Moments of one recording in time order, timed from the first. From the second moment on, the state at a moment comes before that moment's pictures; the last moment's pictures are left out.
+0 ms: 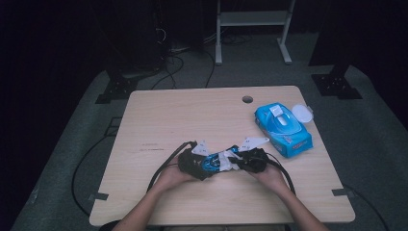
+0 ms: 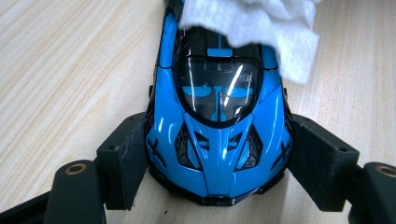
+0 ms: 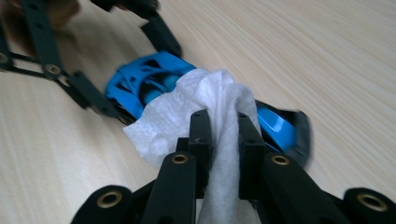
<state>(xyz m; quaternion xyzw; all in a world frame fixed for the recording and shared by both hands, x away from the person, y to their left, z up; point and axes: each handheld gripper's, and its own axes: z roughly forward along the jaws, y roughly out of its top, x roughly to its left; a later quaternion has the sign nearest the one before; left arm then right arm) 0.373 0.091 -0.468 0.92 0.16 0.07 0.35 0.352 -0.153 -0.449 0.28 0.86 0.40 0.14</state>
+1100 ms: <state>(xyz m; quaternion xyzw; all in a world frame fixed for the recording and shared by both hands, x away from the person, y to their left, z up) 0.371 0.093 -0.470 0.92 0.17 0.07 0.36 0.357 -0.173 -0.456 0.33 0.84 0.42 0.13</state>
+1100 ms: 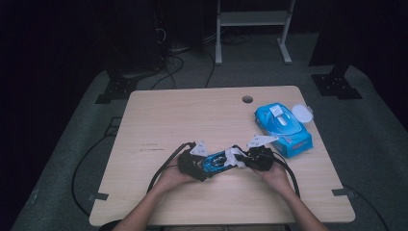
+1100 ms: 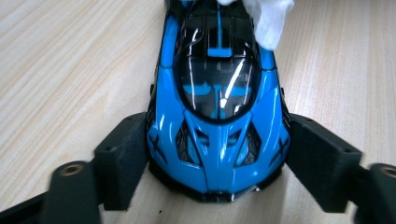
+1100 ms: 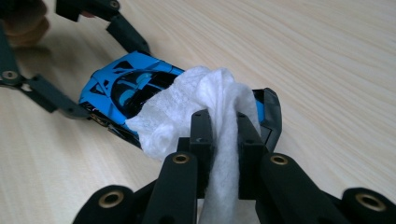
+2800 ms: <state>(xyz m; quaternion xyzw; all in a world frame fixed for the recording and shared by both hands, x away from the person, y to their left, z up) 0.371 0.092 -0.471 0.91 0.16 0.07 0.37 0.379 -0.094 -0.442 0.30 0.87 0.38 0.10</state>
